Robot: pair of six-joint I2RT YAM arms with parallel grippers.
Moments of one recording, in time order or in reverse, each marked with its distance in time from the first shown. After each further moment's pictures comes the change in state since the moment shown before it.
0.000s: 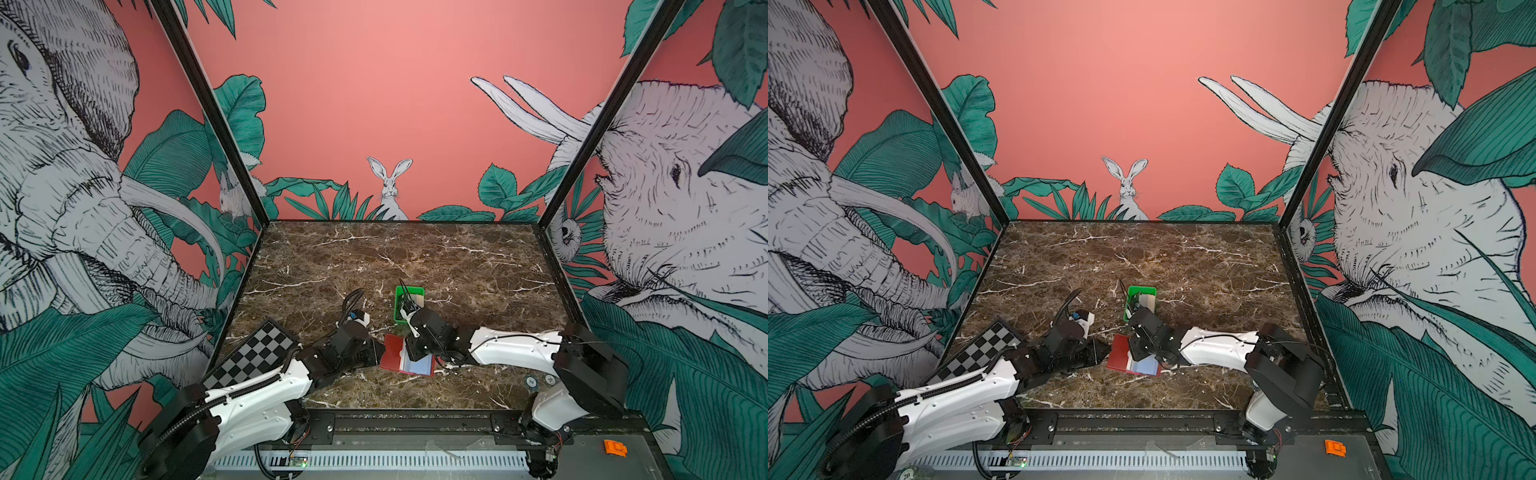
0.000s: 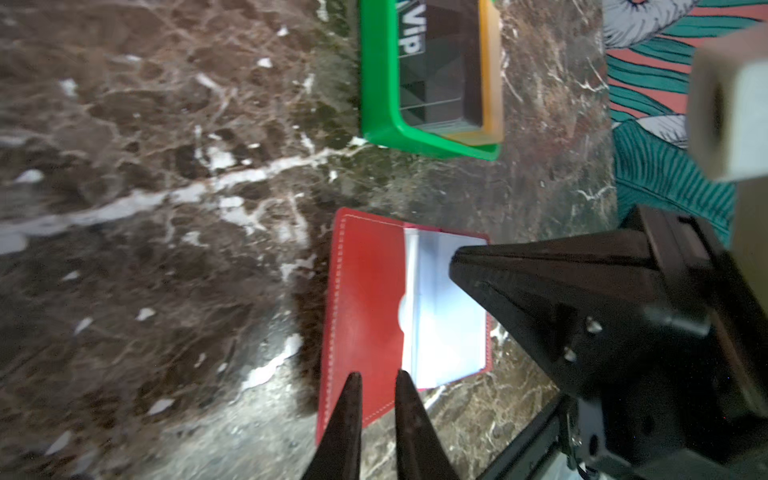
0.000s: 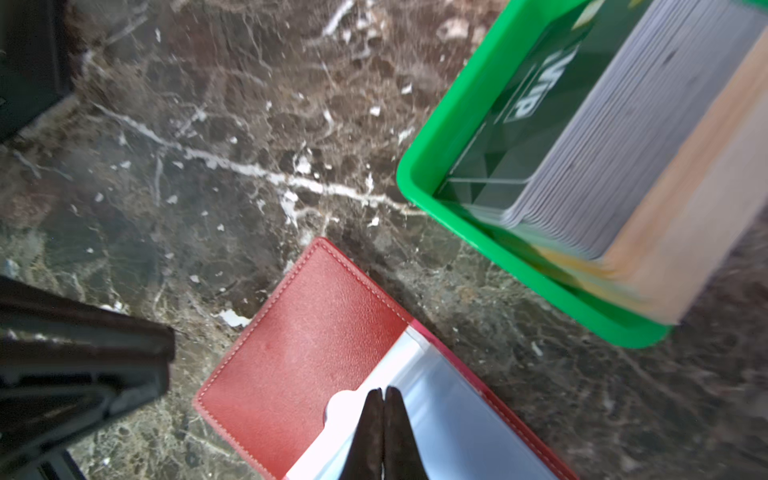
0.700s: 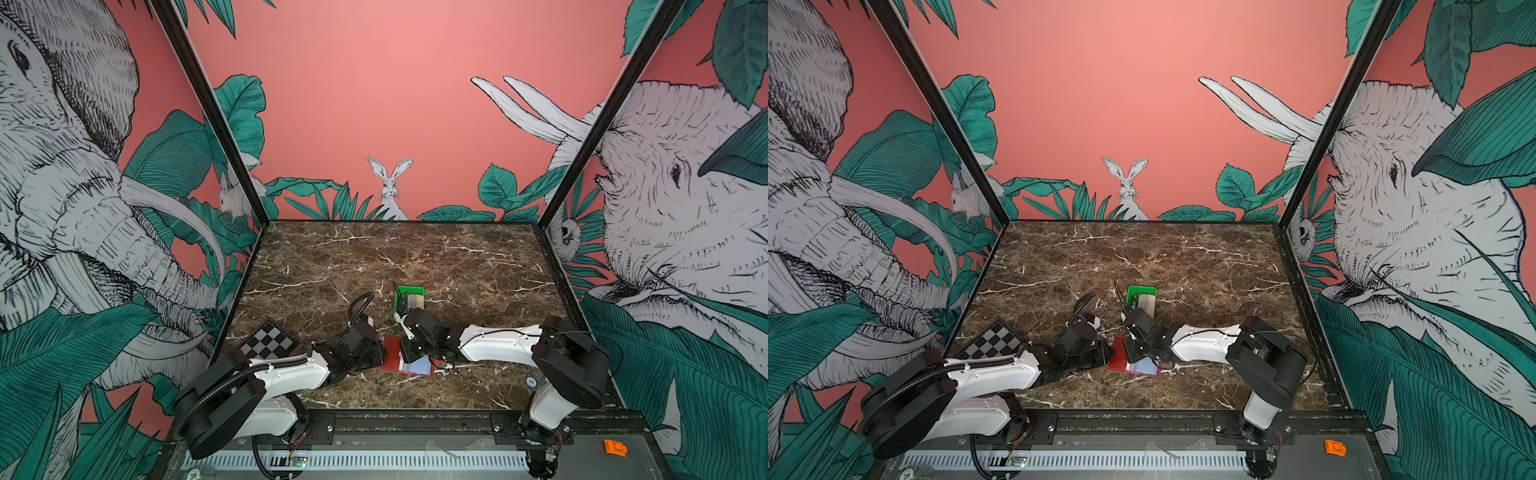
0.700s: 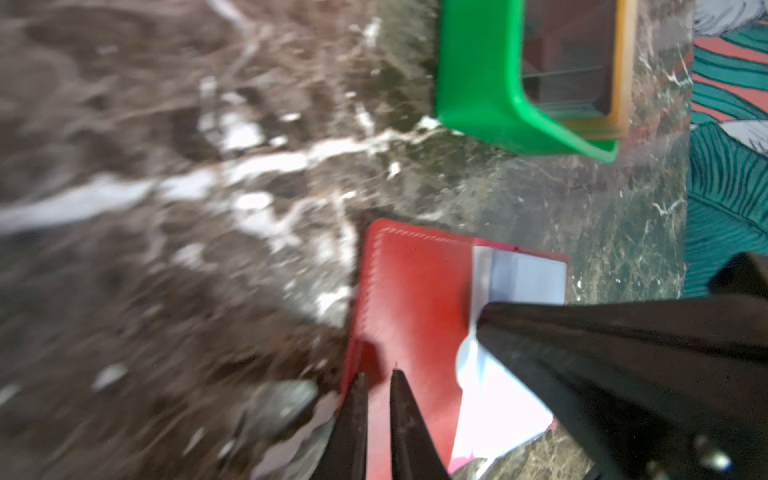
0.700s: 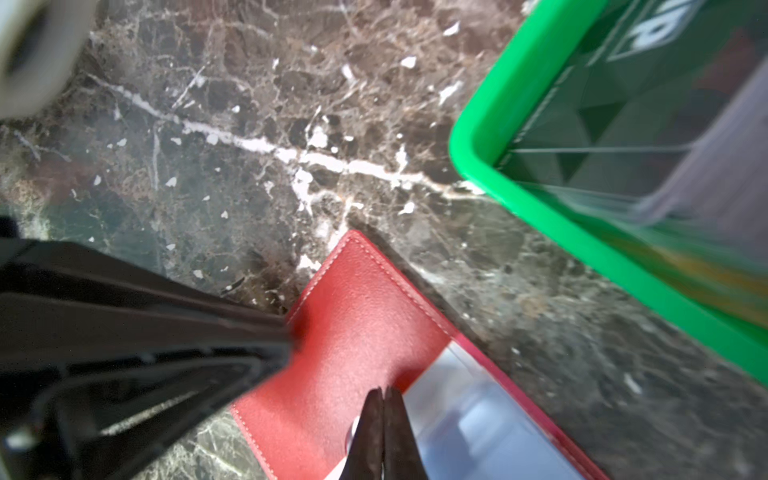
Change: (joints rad) left arm 0.000 0.211 -0.057 0.158 -0.067 -0.076; right arm 0.005 0.116 0.037 0.031 -0.098 0.033
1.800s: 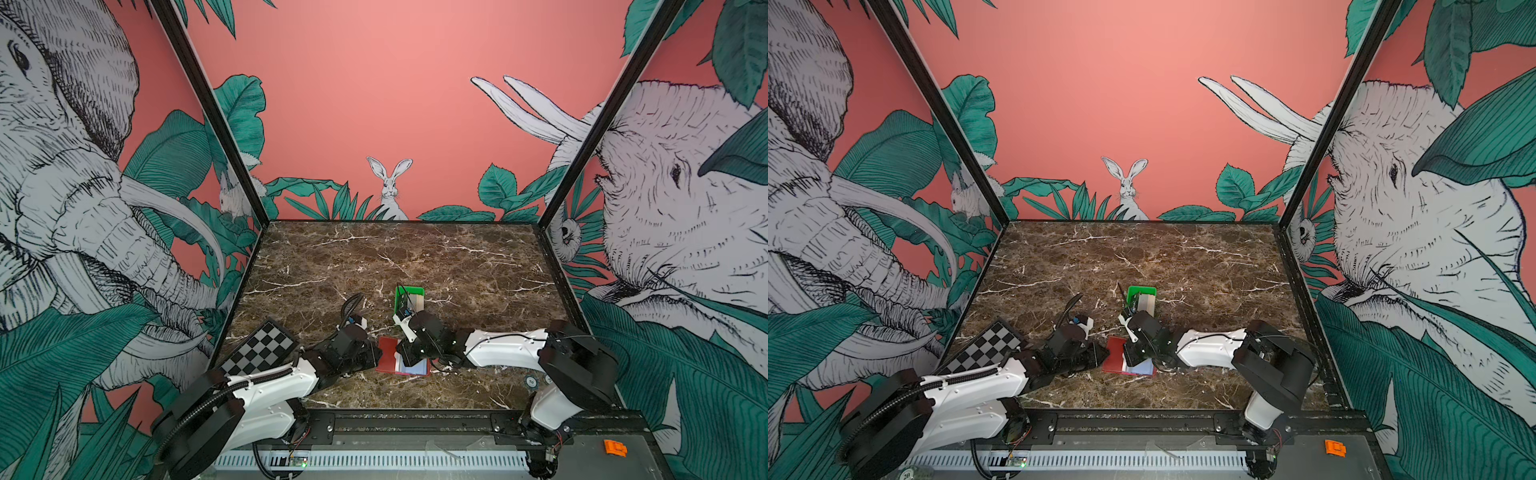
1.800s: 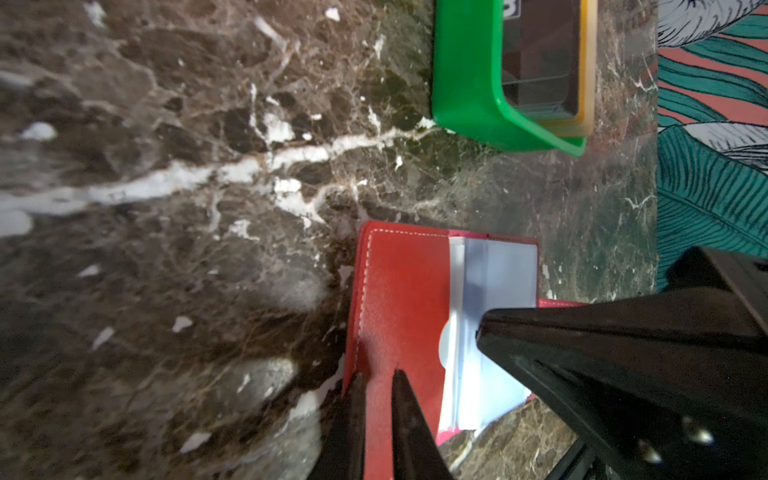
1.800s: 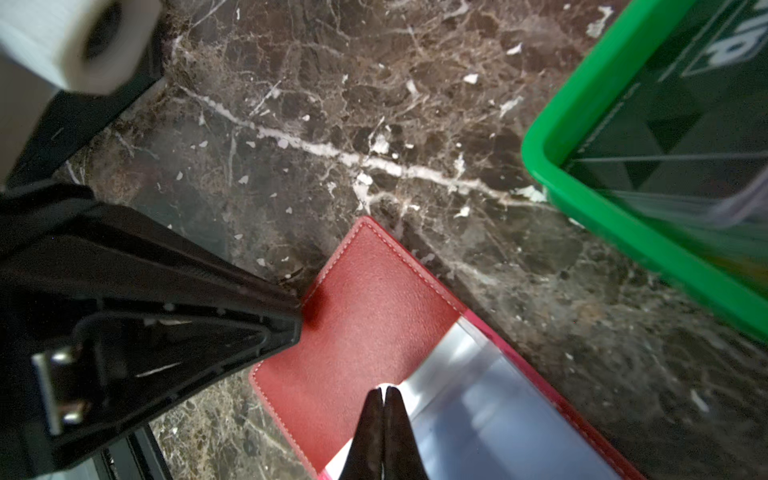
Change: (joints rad) left arm 0.039 -0.098 -0.048 -0.007 0.055 0.036; right arm 0.002 -0.032 -0.066 0.137 -0.095 -0.008
